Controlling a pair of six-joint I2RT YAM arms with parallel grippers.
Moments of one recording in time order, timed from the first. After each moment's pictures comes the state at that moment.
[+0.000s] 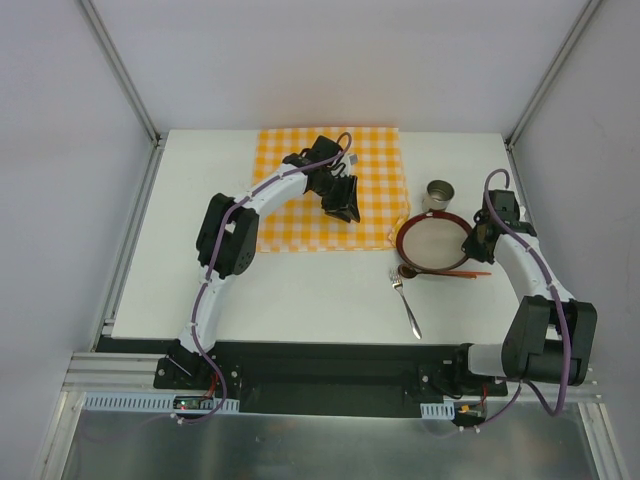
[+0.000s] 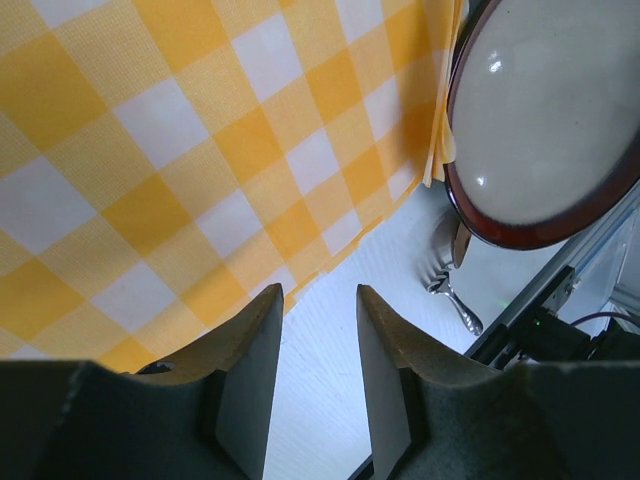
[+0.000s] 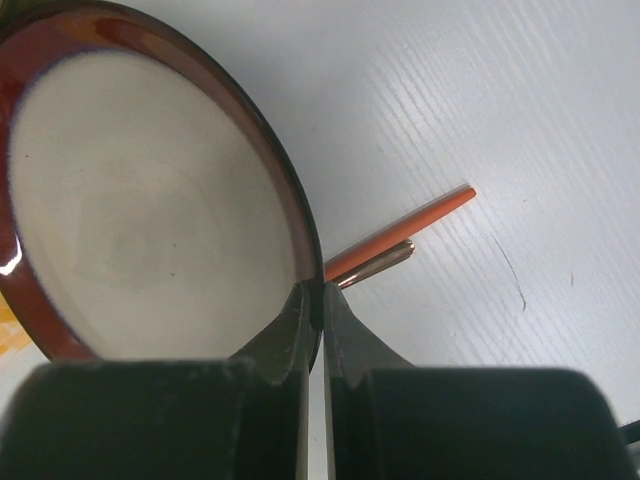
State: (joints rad) left arm -0.56 2.30 1.97 -0.68 0.57 -0.44; right arm -0.09 1.33 0.89 -0.62 0.19 0.46
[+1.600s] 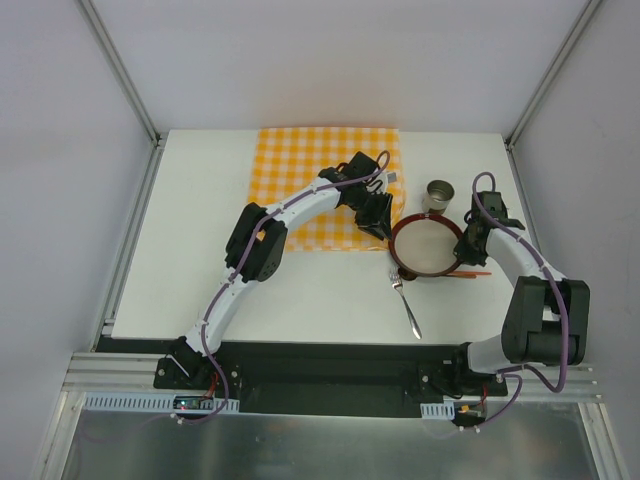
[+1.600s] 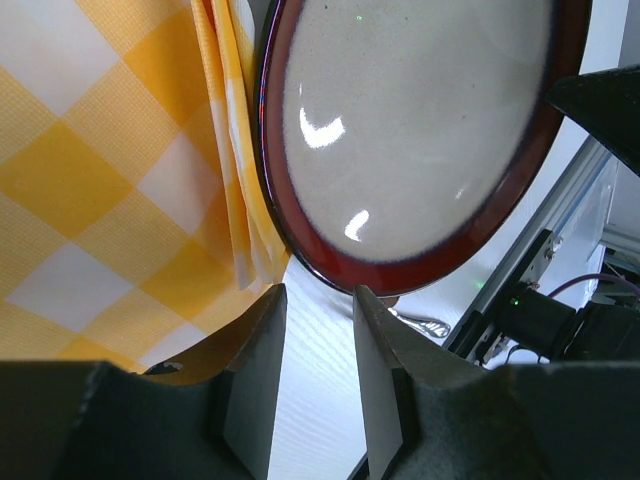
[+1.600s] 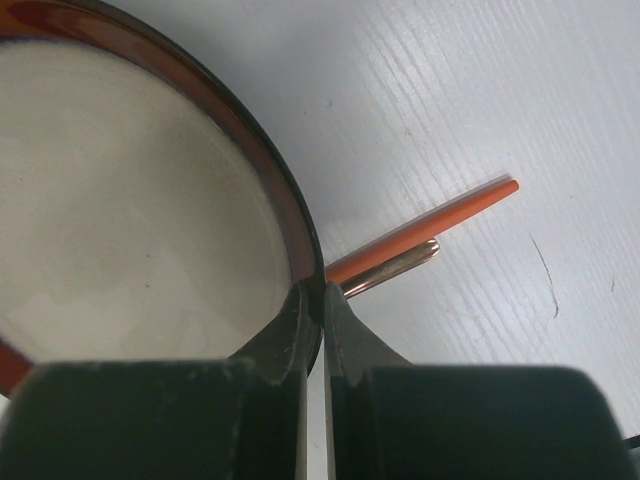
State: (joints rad) left arm -0.71 2.49 2.18 -0.68 0.65 -0.47; right arm -0.04 1.43 0.89 -0.60 0.19 0.47
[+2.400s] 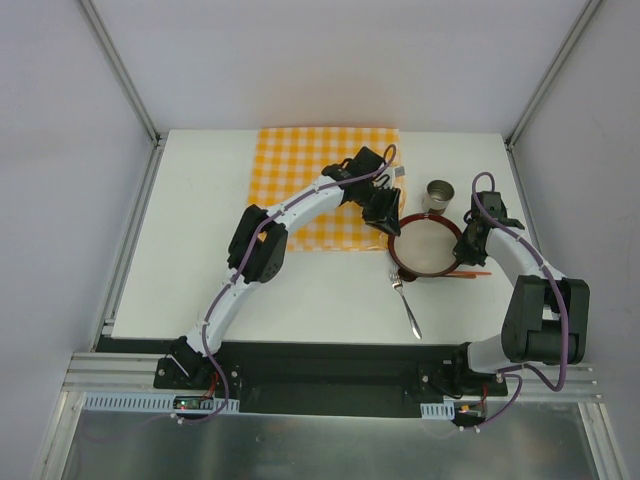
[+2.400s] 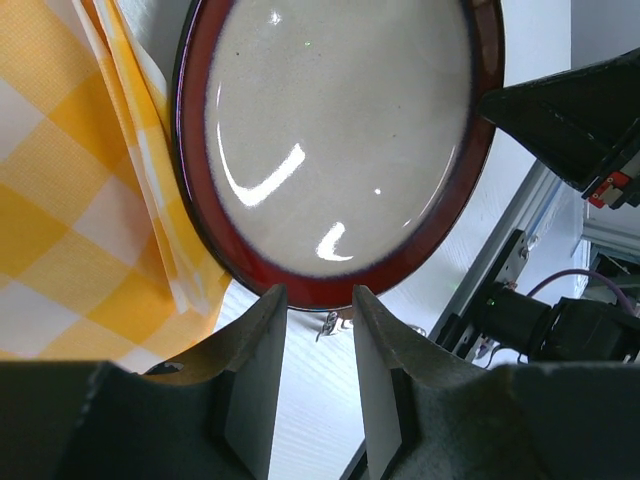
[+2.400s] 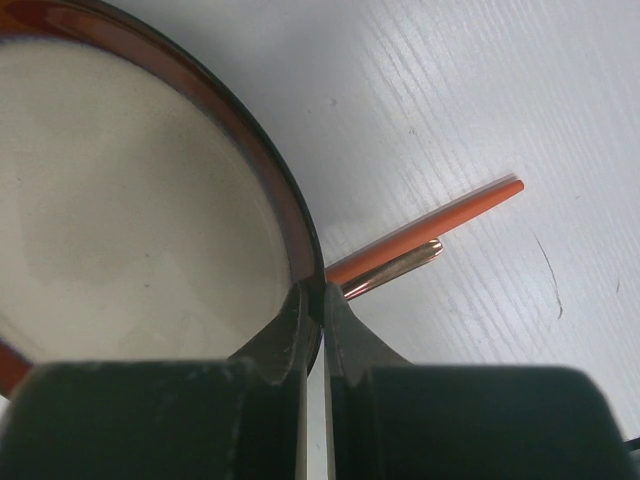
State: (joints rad) left arm -0.73 2.49 2.26 -0.68 0.68 -0.47; right arm -0.04 1.44 0.89 -0.60 0.18 0.47
